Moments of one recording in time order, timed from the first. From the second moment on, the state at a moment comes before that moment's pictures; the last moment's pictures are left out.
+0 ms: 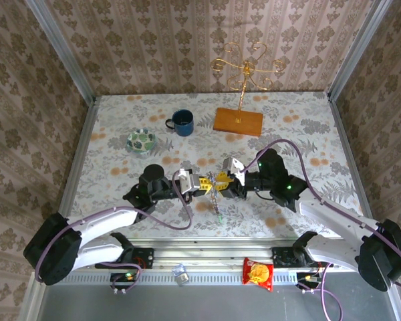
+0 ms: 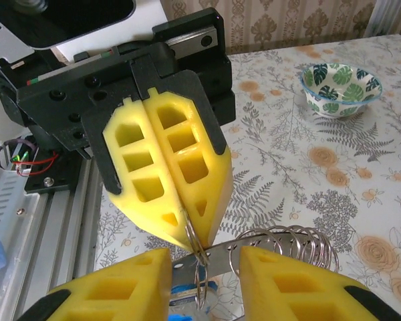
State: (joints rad) left arm -0.79 1.14 0.41 0.57 0.68 0.27; right arm 0.60 1.09 0.65 -0.01 -0.67 -0.30
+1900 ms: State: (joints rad) left arm -0.78 1.09 0.46 0.38 0.63 0.37; right arm 0.64 1.16 0.81 -0.29 -0.61 -0.47
